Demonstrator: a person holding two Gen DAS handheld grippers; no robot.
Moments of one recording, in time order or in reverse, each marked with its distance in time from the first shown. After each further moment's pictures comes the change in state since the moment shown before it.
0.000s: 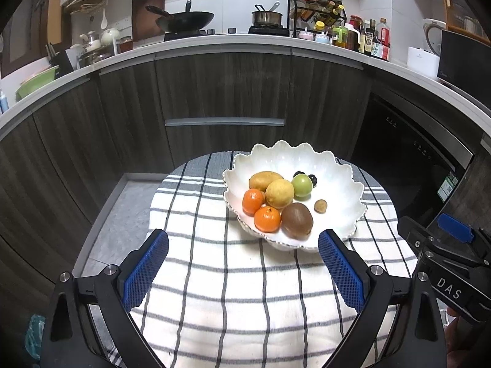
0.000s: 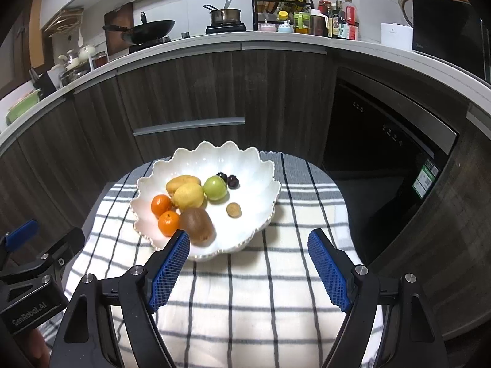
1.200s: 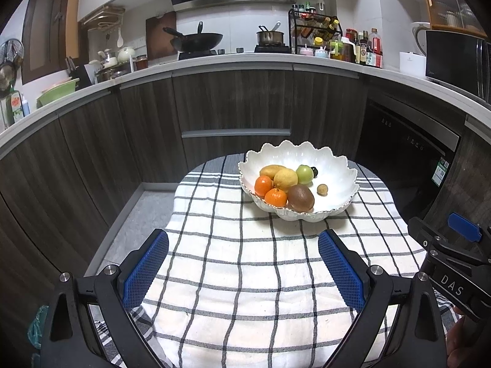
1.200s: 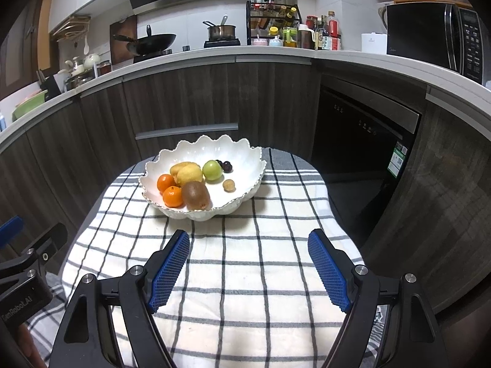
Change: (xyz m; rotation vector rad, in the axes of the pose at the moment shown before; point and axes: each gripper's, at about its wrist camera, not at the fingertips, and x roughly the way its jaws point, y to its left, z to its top) left arm -0.071 0.002 -0.067 0.017 -0.100 0.055; right arm -0.065 -0.007 -0.074 0.000 -0.088 -0.031
